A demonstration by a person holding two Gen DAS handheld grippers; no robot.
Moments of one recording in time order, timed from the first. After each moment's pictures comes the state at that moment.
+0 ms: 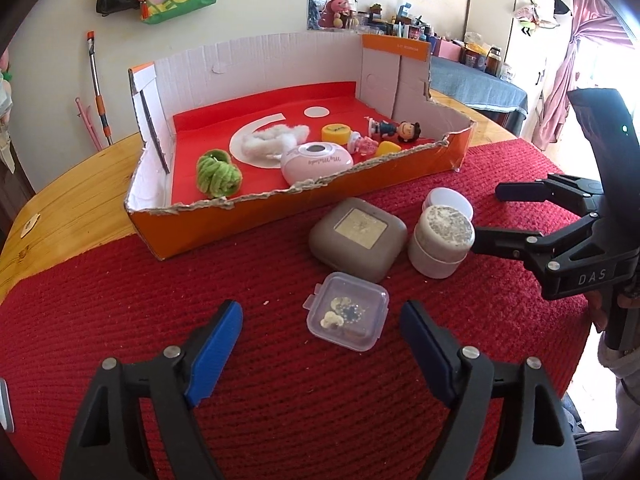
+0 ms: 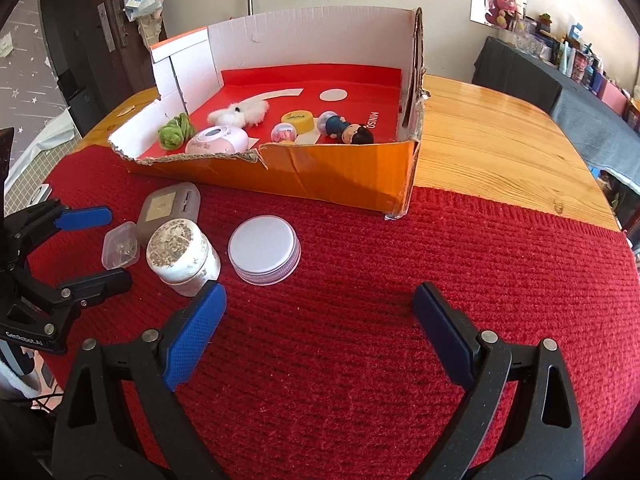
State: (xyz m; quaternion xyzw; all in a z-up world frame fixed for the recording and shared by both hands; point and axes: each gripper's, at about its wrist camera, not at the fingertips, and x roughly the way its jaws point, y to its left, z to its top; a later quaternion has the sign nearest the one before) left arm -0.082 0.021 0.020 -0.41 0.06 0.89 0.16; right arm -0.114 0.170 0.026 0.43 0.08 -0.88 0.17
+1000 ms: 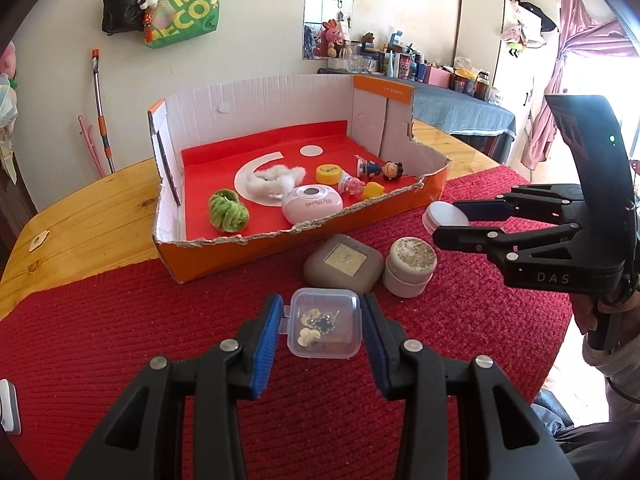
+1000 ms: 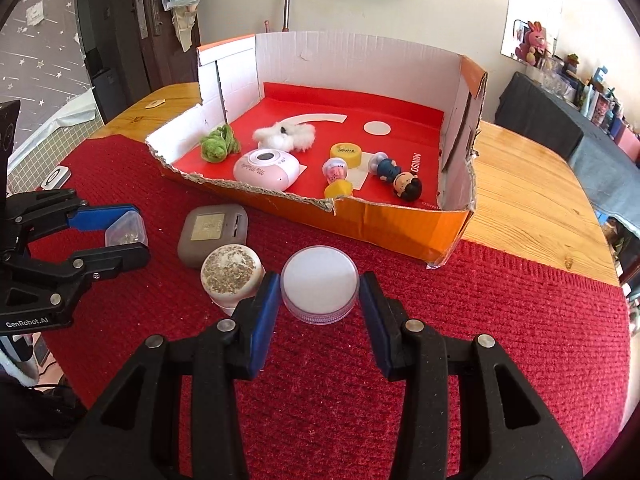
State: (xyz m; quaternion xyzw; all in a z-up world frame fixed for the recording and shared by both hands) left arm -0.062 0.013 0.049 -0.37 0.04 0.91 0.17; right arm -0.100 0.141 0.053 0.39 0.12 -0.89 0.21
